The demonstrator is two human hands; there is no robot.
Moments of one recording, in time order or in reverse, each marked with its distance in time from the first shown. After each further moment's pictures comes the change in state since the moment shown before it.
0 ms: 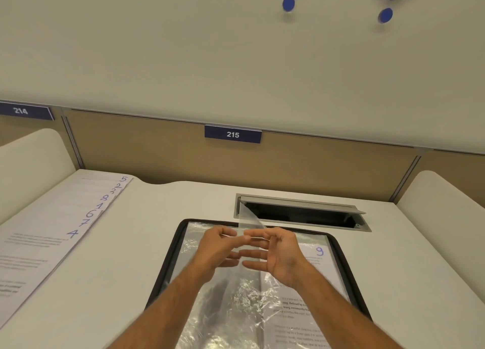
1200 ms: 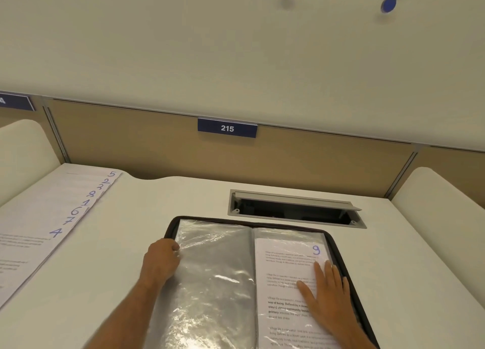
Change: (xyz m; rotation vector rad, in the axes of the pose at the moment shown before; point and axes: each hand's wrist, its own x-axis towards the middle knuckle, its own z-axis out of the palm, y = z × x) left_hand 0.074 -0.088 -0.092 0.835 0.353 0.096; right_hand 0.009 0.111 -0.164 -1.549 0.503 -0.042
